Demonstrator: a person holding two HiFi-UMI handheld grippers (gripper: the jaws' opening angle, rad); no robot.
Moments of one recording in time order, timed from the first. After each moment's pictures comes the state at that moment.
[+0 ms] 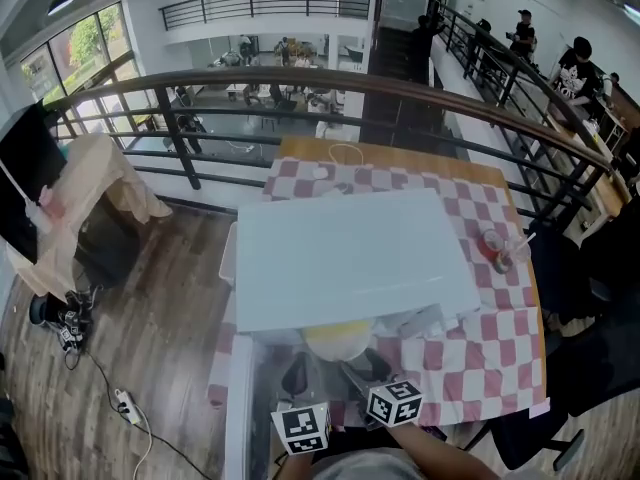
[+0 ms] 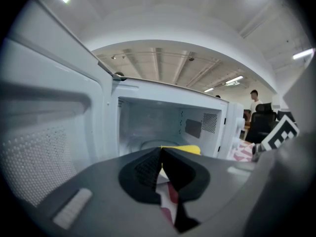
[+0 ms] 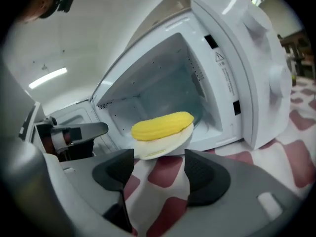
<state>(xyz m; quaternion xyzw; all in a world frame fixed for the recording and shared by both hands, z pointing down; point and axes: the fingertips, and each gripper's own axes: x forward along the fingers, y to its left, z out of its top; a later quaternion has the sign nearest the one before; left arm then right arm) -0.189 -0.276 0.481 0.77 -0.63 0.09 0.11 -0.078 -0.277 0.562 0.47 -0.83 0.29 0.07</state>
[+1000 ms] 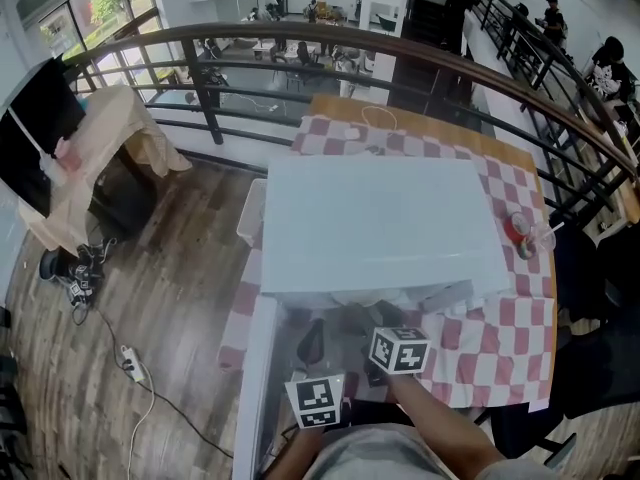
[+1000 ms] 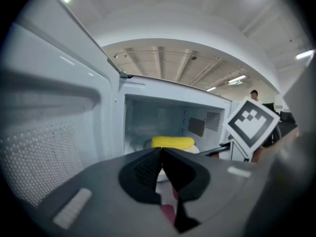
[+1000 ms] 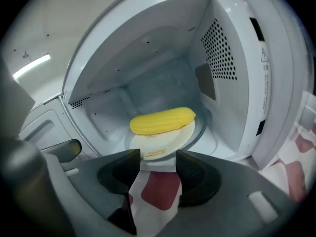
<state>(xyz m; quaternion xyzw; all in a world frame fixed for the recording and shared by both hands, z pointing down) -0.196 -0.278 0.481 0.76 -0.64 0.10 0.12 -0.091 -0.329 0.557 0.51 -0.79 0.32 0.15</state>
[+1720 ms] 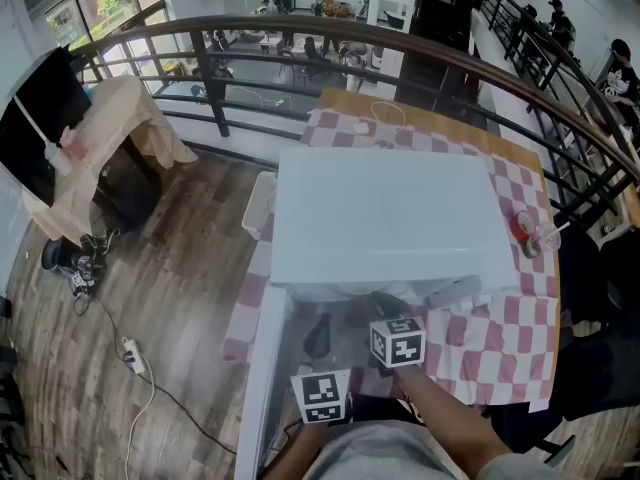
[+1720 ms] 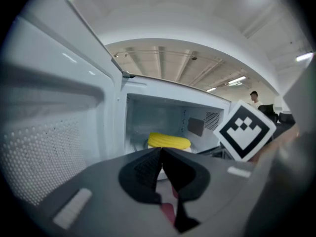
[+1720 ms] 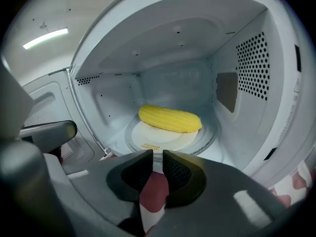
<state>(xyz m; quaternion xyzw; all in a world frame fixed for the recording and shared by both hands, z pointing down) -0.196 -0.274 0.482 0.76 -0.63 0.10 0.12 -0.101 -0.334 0.562 0.48 -0.81 0.23 0.24</state>
